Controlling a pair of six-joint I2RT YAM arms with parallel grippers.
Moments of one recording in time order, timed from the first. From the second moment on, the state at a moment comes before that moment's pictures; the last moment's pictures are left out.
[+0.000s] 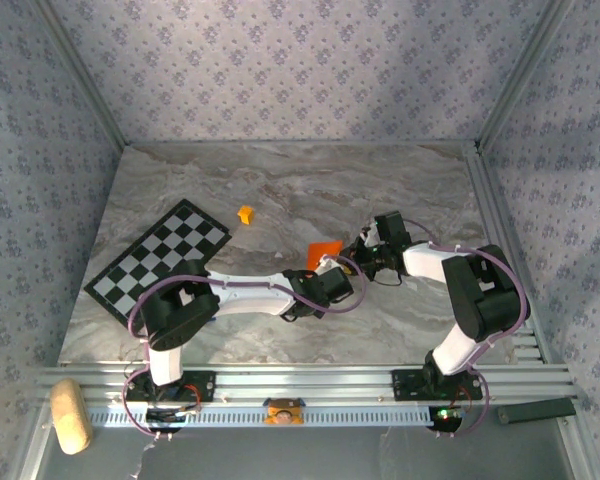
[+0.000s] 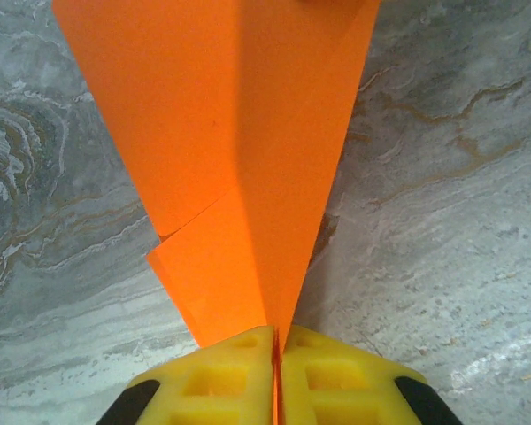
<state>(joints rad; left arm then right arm) -1.18 1.85 1.12 -0.45 -0.44 -0.45 0.33 1.64 0.72 0.00 -0.71 0.98</state>
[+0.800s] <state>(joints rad) -1.06 1.75 0.92 -0.21 -0.22 -0.60 0.24 1.38 0.70 -0.18 -0.52 0.85</state>
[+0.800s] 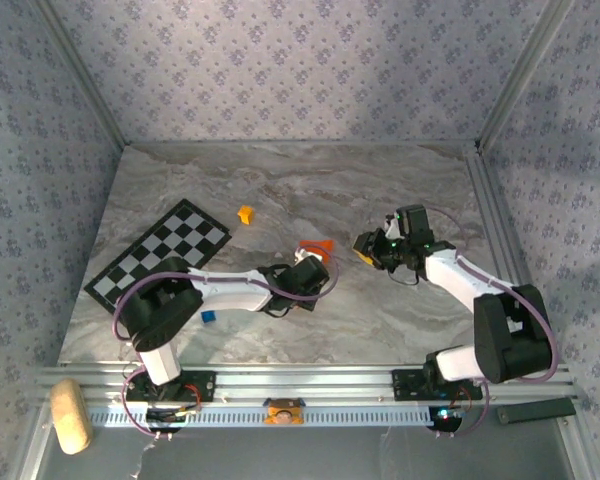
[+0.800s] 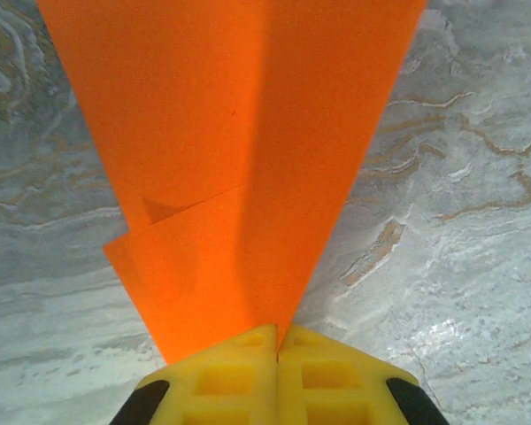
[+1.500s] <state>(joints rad) -0.92 1.70 0.66 0.28 0.10 -0.73 0.27 1.25 0.59 -0.10 -0.43 0.78</state>
